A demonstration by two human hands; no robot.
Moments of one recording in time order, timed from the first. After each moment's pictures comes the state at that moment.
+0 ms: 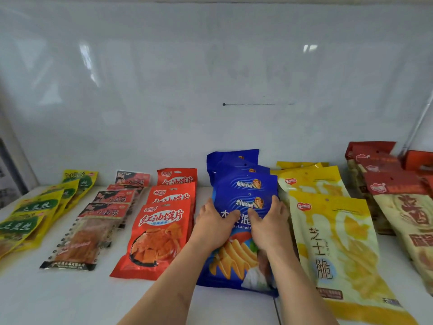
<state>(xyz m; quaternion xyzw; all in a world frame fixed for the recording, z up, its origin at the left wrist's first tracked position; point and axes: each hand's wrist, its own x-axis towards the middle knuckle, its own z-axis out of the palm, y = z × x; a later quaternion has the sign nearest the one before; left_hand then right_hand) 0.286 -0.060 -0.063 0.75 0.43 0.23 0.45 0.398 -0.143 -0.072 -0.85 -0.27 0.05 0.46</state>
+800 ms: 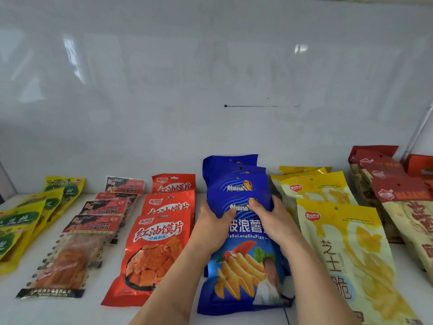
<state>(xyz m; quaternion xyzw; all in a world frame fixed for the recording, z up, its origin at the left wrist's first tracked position) 0.297 -0.025 -0.067 0.67 0.36 0.28 0.59 0.437 -0.116 -0.064 -0.77 -0.27 0.20 0.54</state>
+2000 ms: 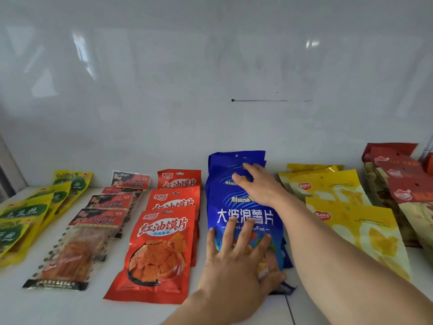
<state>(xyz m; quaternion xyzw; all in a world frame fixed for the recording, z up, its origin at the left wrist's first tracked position) 0.268 -0.102 -0.084 0.95 0.28 0.11 -0.02 0.468 -0.043 -0.027 -0.83 -0.48 0.08 0.26</state>
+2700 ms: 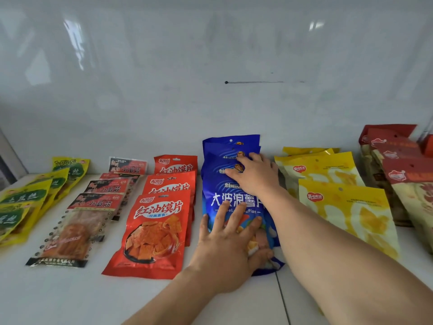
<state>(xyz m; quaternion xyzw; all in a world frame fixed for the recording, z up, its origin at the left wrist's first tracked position) 0.263 -0.109 -0.073 0.96 0.27 0.02 0.04 0.451 -0.052 -0.035 -0.86 -0.47 -0.06 0.17</state>
